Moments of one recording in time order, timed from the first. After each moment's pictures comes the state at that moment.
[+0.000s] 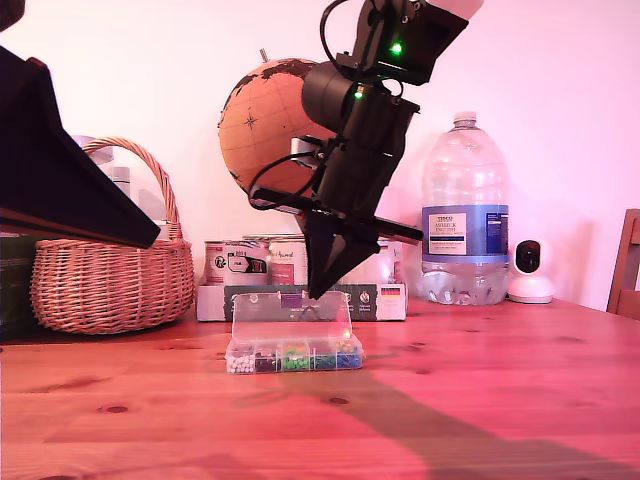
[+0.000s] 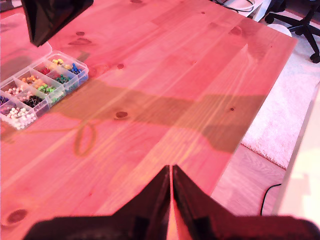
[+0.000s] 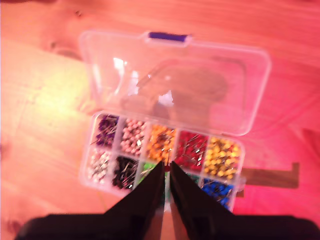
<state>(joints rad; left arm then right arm) -0.71 0.79 0.34 -0.09 0.32 -0.05 0.58 2.10 1.67 -0.64 -0.09 0.31</state>
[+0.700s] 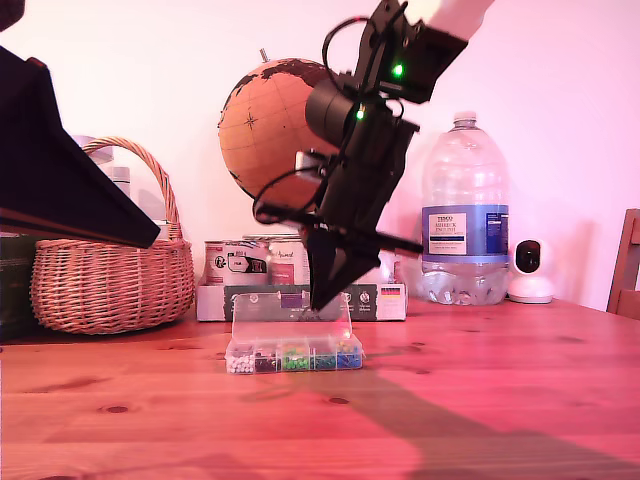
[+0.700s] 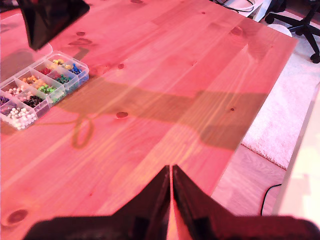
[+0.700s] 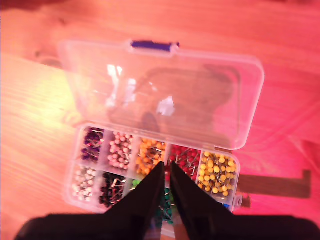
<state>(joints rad) -0.71 0.79 0.34 -0.09 0.32 -0.05 0.58 2.14 1.67 -0.60 -0.10 0.31</state>
